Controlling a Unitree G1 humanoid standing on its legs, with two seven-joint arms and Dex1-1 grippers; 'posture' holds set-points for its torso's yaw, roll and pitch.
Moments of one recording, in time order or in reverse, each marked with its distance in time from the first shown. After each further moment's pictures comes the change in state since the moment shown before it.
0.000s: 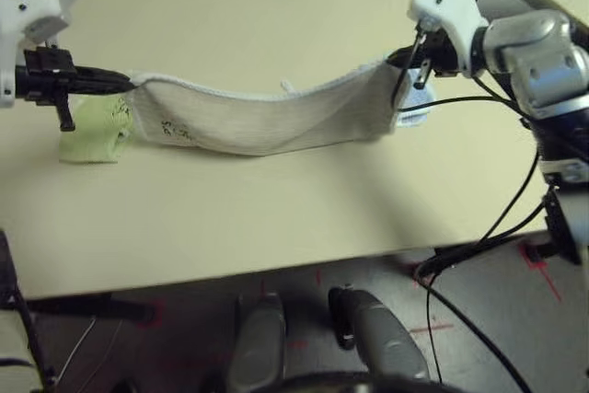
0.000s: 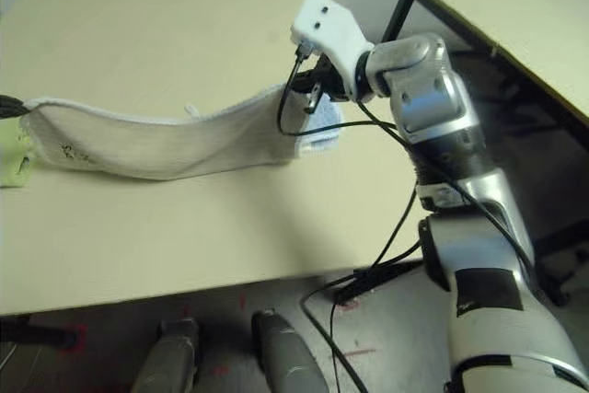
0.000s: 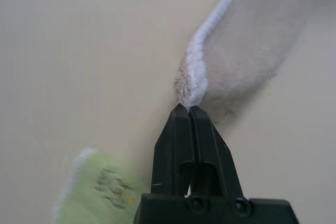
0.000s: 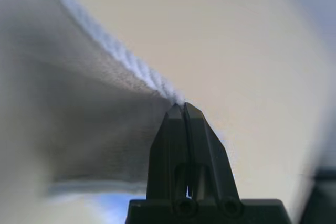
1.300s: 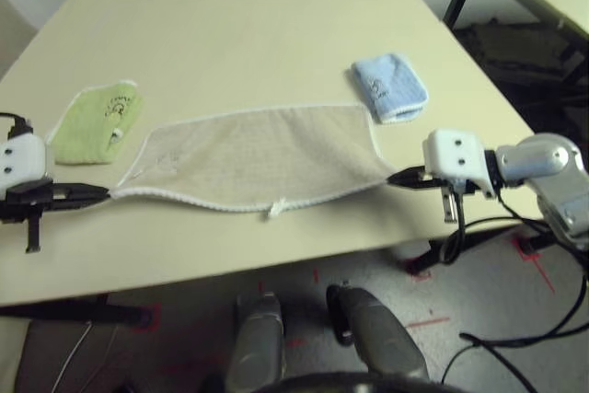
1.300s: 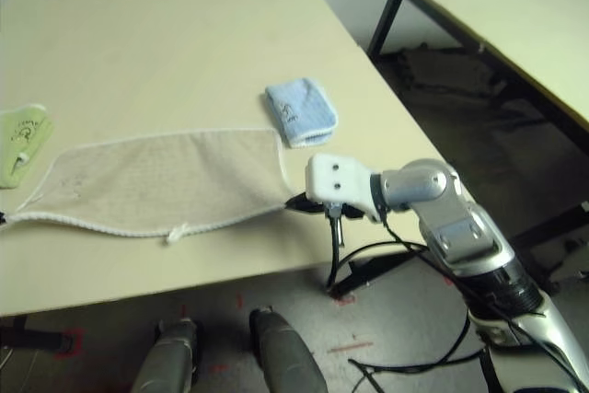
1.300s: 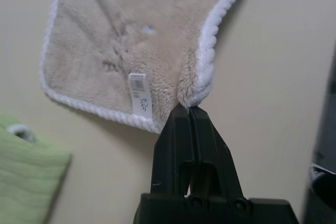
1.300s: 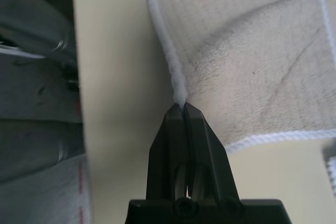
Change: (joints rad) left arm 1.309 0.179 0.494 -0.647 -0.379 -0.196 -0.207; right arm 0.876 -0.324 -0.065 -1.019 0.303 0.124 0.454
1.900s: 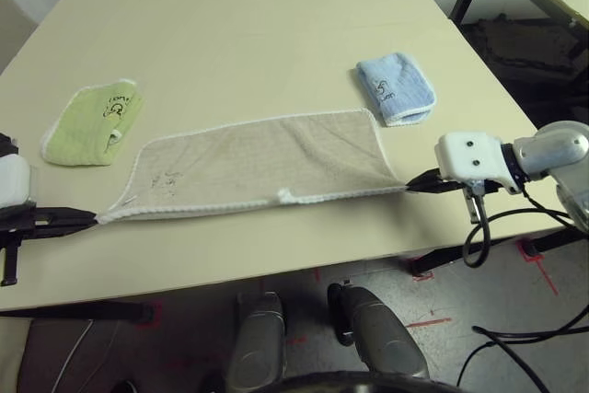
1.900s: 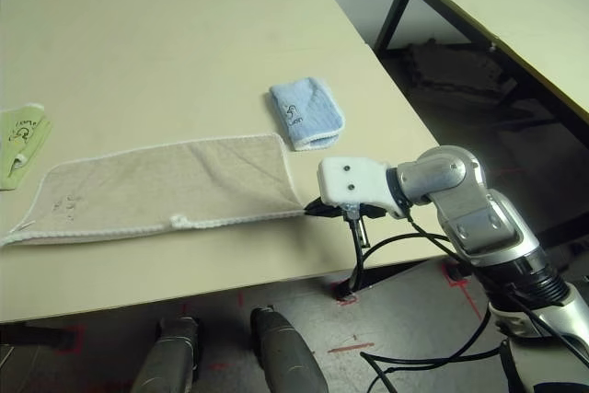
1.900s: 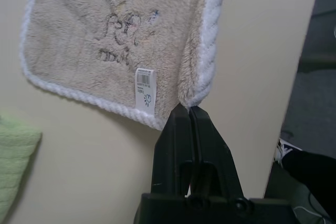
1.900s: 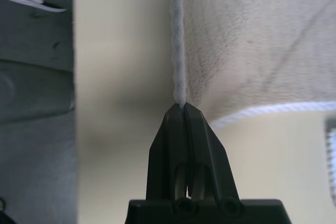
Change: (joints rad) left arm 0.145 0.010 0.110 -0.033 0.020 -0.027 -0.044; right arm -0.012 -0.097 0.003 0.056 -0.051 -0.096 0.134
